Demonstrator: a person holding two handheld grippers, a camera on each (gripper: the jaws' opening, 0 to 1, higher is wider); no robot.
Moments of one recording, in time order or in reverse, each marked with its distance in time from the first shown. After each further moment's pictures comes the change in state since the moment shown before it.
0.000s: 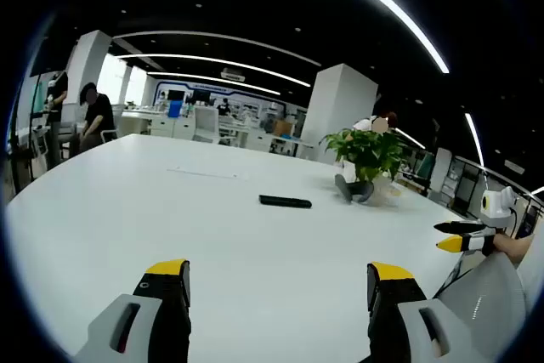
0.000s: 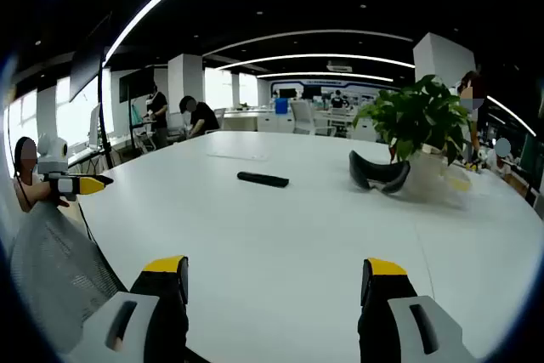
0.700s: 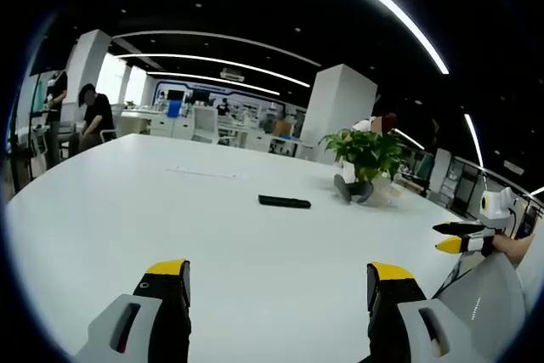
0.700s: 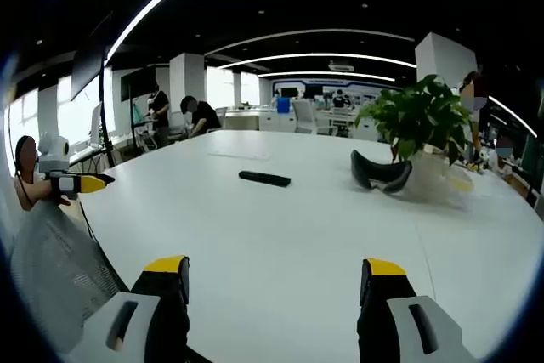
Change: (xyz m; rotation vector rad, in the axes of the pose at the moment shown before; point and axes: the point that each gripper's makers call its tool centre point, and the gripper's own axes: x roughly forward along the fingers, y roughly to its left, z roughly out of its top) left arm 0.000 -0.001 0.000 -0.005 -0.003 -0.005; right arm 0.000 0.001 0.000 -0.003 0.005 0.007
